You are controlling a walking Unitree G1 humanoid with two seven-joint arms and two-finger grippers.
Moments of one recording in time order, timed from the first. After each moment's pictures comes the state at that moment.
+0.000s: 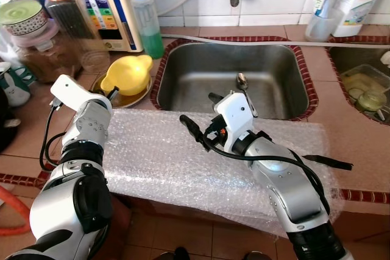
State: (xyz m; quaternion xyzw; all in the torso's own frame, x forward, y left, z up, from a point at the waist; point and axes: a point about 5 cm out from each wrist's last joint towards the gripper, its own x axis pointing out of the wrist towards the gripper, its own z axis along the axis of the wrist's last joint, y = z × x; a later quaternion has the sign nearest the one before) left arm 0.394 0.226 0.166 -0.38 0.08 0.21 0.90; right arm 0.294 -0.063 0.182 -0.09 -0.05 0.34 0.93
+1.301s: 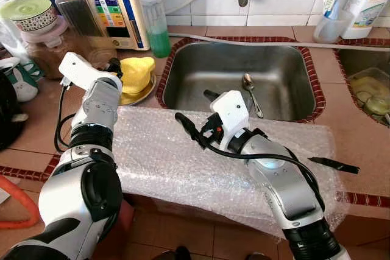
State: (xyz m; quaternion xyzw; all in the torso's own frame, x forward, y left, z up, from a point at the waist) left arm 0.410 0.196 0.204 -0.41 0.05 0.15 0.90; right arm 0.295 -0.057 0.184 -0.09 -0.06 0.35 0.93
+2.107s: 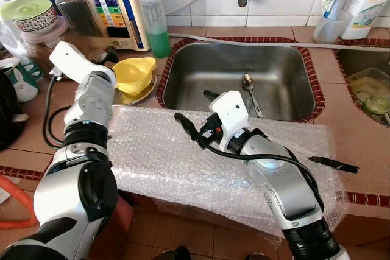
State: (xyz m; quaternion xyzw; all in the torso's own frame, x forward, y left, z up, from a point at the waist) left arm 0.410 0.208 0.218 -0.37 0.02 0.15 0.92; right arm 0.295 -0.056 0.184 -0.09 -0.06 0.35 0.93
